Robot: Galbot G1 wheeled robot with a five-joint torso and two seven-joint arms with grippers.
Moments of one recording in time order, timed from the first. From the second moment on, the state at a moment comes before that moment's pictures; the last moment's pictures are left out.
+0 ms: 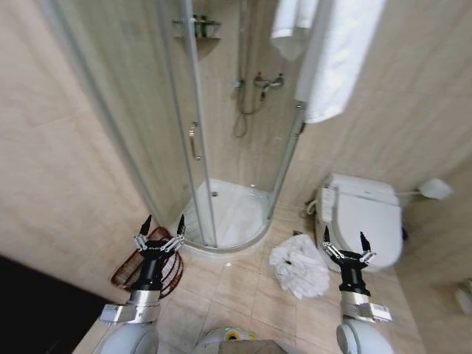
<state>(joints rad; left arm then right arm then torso) 1.79 -1.35 -0.50 -2.35 -0.29 -0.32 -0.04 -1.76 1.54 0.81 2.12 0.16 0.43 0.05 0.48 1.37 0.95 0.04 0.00</state>
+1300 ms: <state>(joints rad) 1.80 -1.42 -0.43 -2.32 -0.21 -0.40 -0.10 -1.58 0.97 1.02 2.18 0.62 0.13 -0.02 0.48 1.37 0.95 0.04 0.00</state>
